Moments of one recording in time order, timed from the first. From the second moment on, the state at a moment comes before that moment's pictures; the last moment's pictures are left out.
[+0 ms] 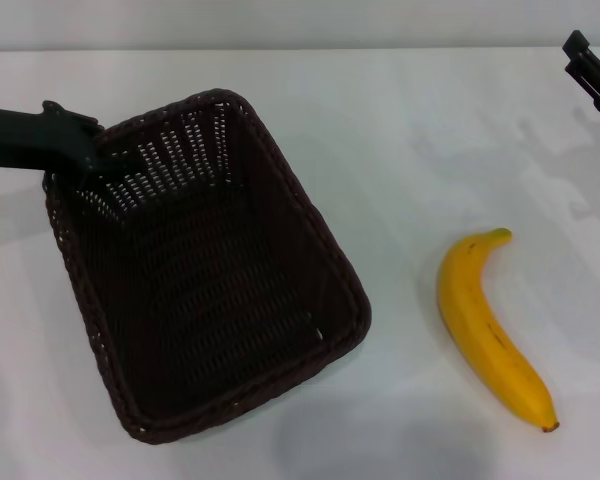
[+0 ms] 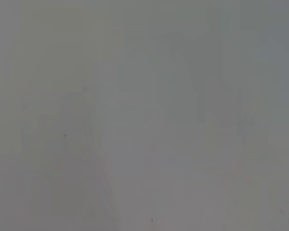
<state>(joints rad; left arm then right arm) -0.76 -1.85 0.76 0.46 -0.91 -1.20 1.75 0.63 2.03 -1.00 0.05 2.61 1.28 -2.57</state>
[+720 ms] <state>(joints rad) -0.69 -1.83 0.56 0.52 -0.95 -1.43 1.54 0.62 2.03 -1.00 0.05 2.61 1.28 -2.57</state>
